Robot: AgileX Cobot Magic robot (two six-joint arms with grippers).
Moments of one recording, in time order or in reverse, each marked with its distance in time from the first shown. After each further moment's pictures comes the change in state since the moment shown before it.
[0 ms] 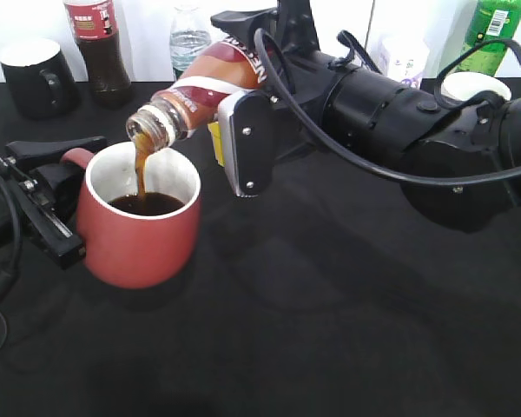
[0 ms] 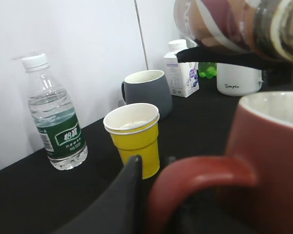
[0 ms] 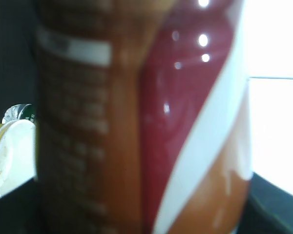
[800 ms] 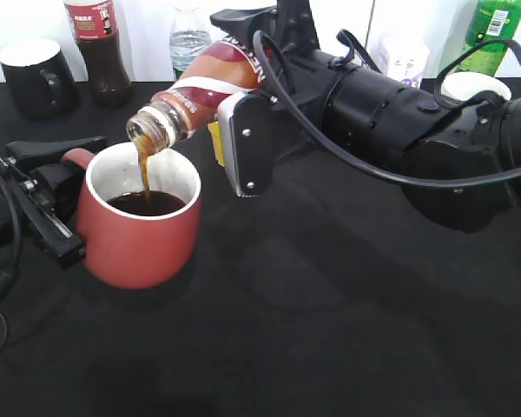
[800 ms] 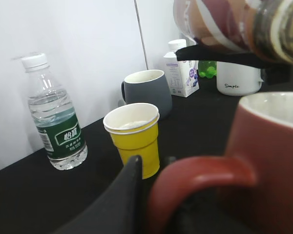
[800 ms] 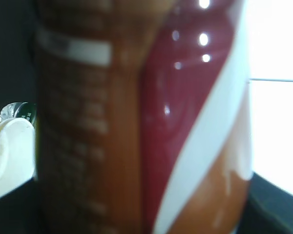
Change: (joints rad) left arm 0.000 0.000 0.000 0.001 0.001 0.000; right arm 0.000 0.000 0.000 0.000 -0.006 -0.020
